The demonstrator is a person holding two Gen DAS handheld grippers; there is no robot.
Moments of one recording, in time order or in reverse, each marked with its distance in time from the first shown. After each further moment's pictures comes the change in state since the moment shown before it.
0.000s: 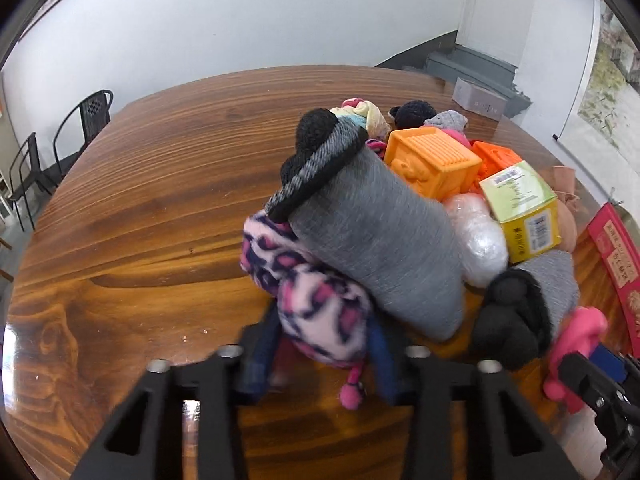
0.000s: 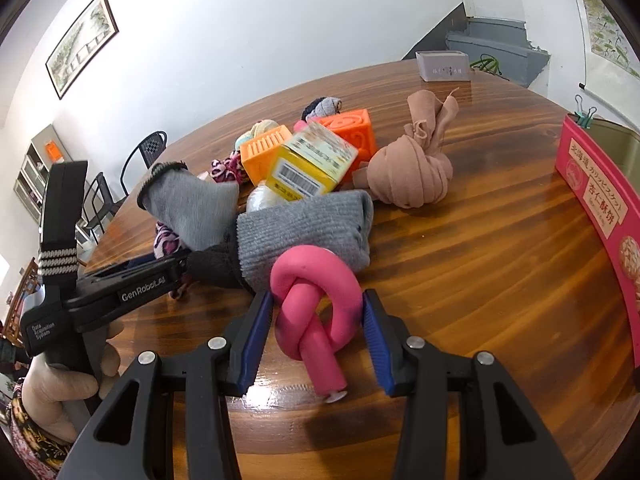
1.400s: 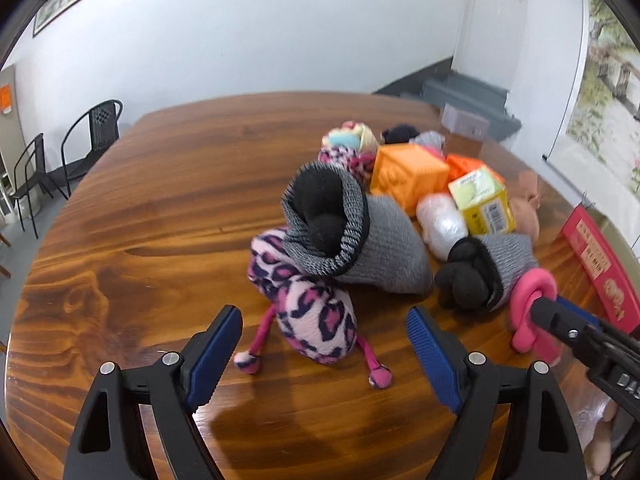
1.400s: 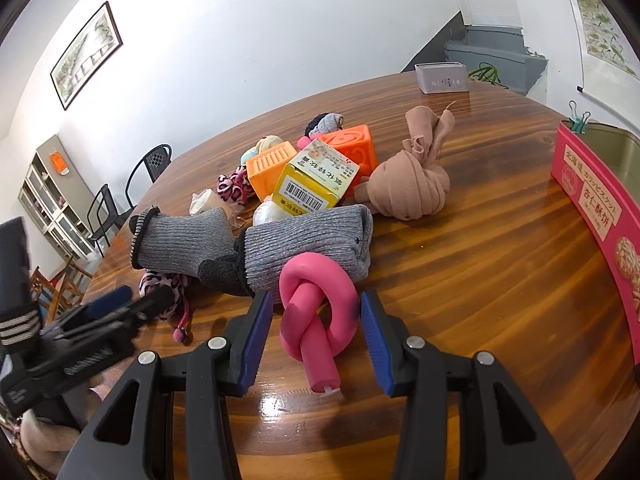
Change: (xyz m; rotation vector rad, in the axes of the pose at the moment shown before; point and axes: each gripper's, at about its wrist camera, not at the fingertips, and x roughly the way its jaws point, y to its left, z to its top) left arm -0.031 -0.001 -0.029 -0.010 -0.092 0.003; right arm -0.009 0.001 -0.001 0.014 -0.043 0.016
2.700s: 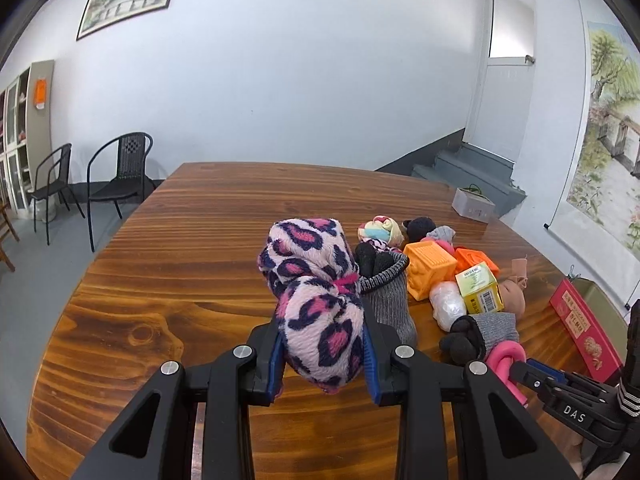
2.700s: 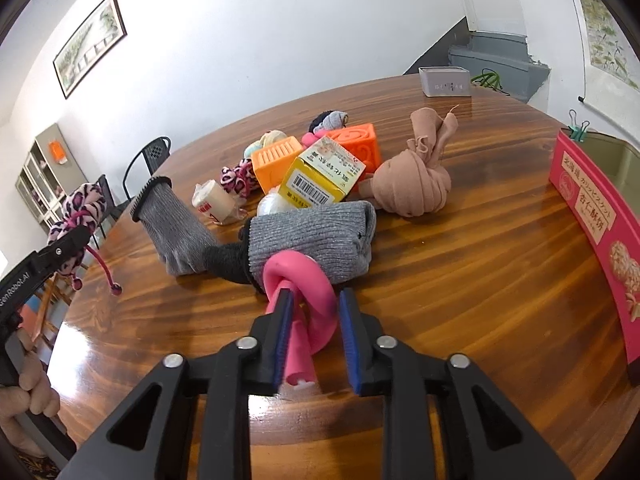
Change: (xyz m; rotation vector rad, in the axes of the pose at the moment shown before) left arm -0.076 0.045 0.002 -0.098 -0.262 -0.002; right arm -0.004 0.011 -0.006 -0.041 0.008 -0.032
